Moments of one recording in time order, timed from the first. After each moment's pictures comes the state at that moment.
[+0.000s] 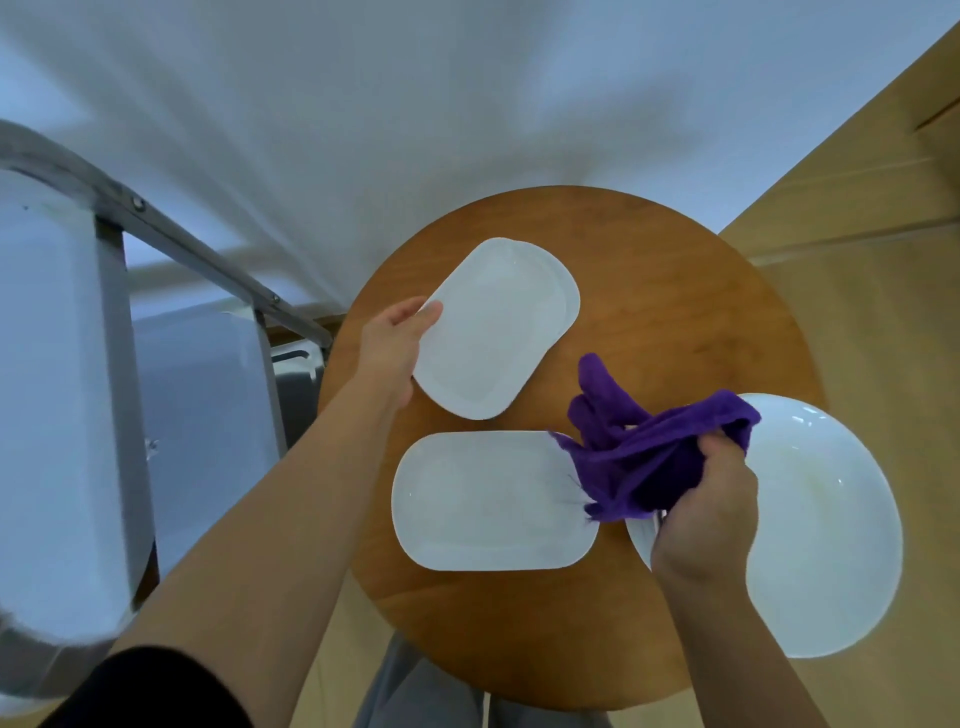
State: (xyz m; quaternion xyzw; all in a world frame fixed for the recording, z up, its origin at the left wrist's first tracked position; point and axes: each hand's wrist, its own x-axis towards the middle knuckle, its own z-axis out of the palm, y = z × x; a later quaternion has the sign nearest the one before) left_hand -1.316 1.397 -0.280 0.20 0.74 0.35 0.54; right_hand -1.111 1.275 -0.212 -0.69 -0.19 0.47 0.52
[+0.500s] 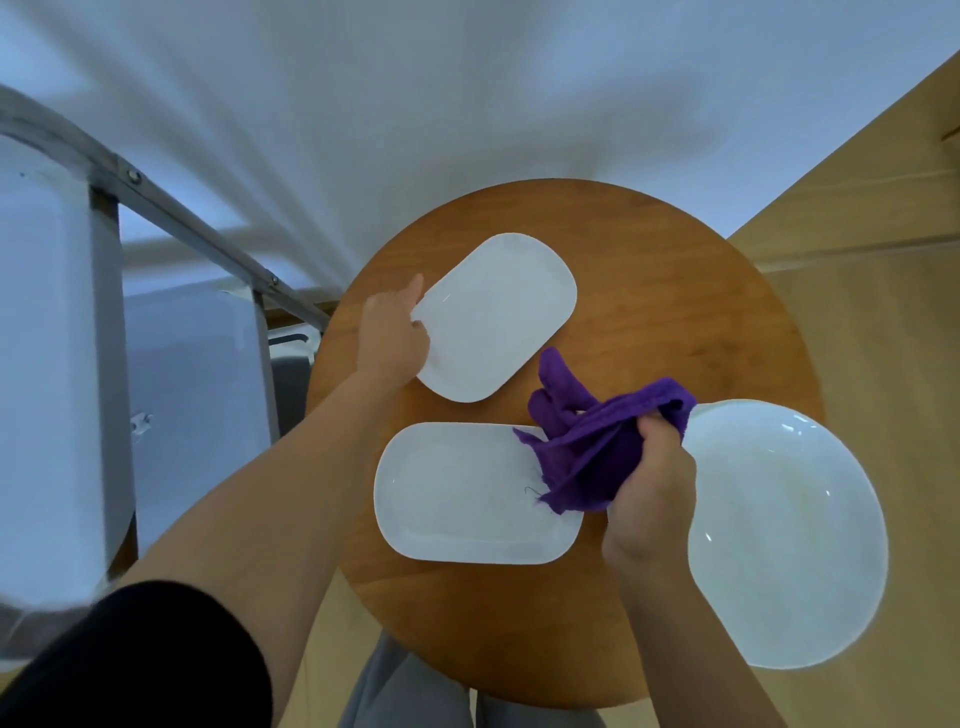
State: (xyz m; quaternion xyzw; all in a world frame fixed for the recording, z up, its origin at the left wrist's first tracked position) left_hand -1.324 1.398 -0.320 0.54 0.78 0.10 0.29; right_hand -1.124 1.284 -0.219 -0.67 -0.21 0.53 0.48
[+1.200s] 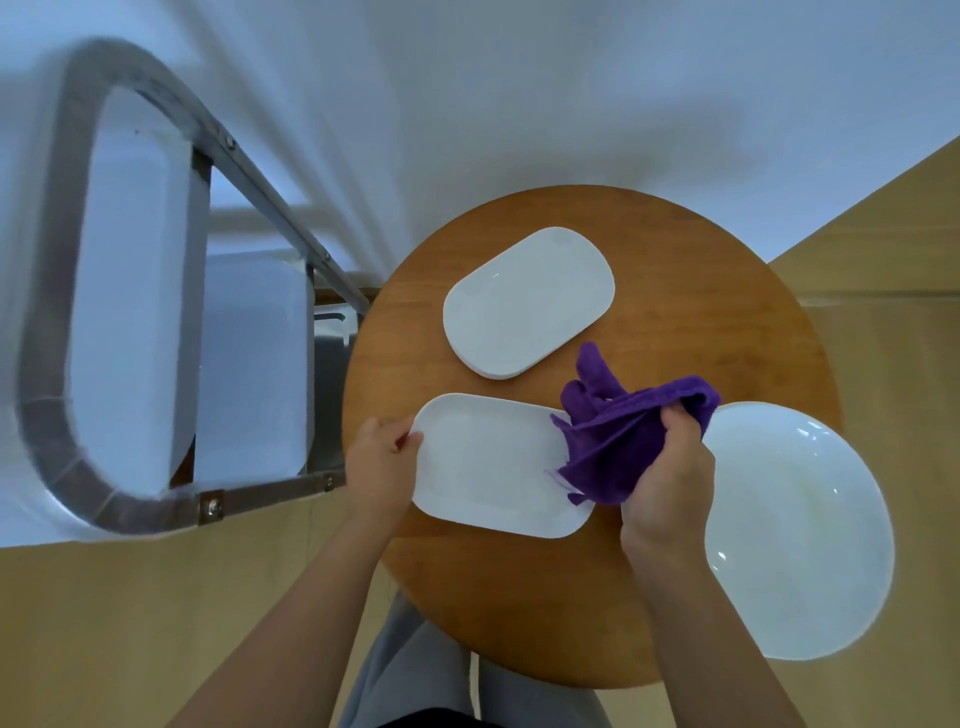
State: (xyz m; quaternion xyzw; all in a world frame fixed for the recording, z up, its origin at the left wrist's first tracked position) left_hand -1.329 1.231 -0.317 0.39 0.86 0.16 0.29; right_hand -1.122 1.271 -0.212 -0.68 -0.19 0.54 0.45
